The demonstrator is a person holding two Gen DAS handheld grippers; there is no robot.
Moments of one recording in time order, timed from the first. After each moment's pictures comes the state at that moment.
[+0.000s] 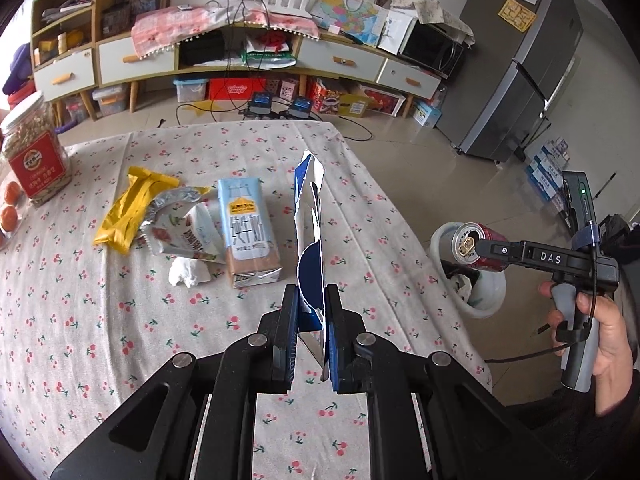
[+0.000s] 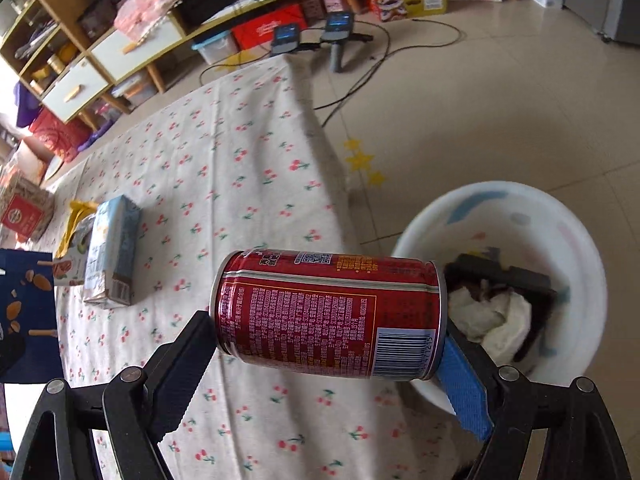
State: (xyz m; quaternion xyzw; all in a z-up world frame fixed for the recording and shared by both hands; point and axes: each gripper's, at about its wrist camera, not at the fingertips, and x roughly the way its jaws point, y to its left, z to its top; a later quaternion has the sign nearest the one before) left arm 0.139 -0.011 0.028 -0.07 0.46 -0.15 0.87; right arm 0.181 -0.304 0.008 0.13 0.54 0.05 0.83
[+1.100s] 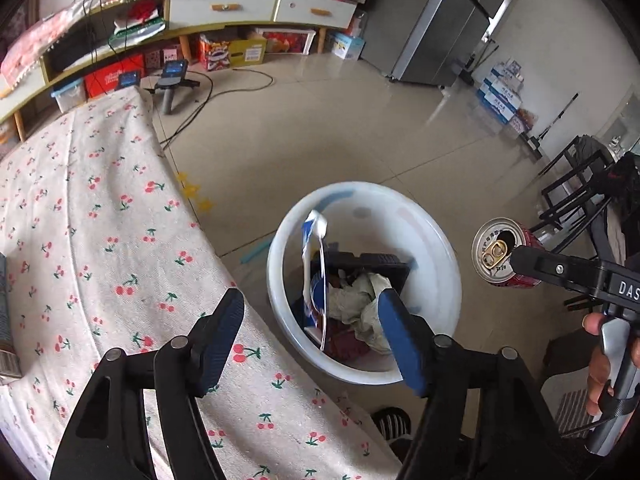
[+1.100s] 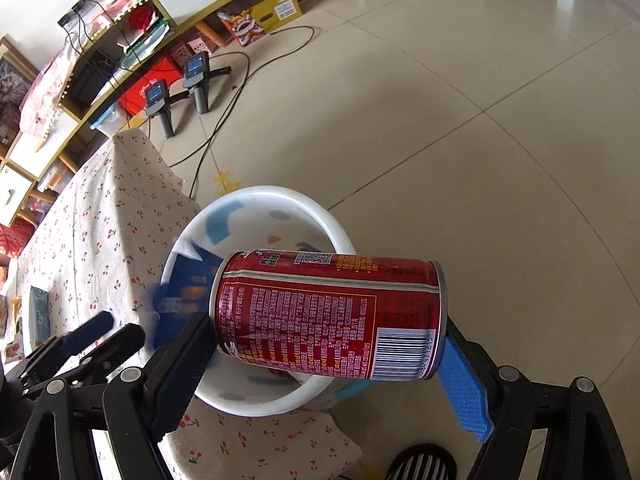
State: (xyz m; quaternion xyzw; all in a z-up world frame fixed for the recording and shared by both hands) left arm 0.215 -0.257 -0.039 0.01 0.51 -0.27 0.82; right arm 0.129 -0.480 0.001 0.23 0.53 -0.07 0.81
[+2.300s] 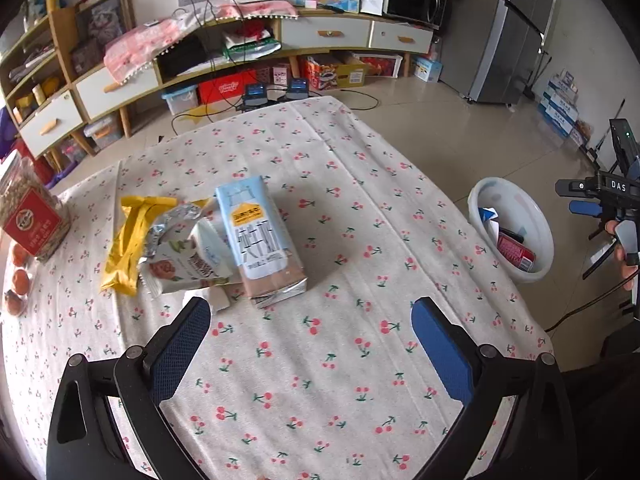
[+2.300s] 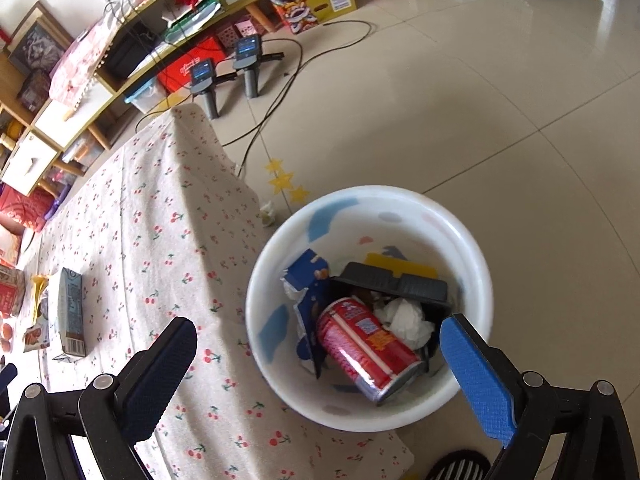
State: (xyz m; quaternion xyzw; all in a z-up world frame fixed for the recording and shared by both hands) left arm 0.174 -0.018 0.003 0.05 0.48 -0.14 0.87; right arm 0.172 -0.396 0.012 0.20 0.54 -0.02 0.82
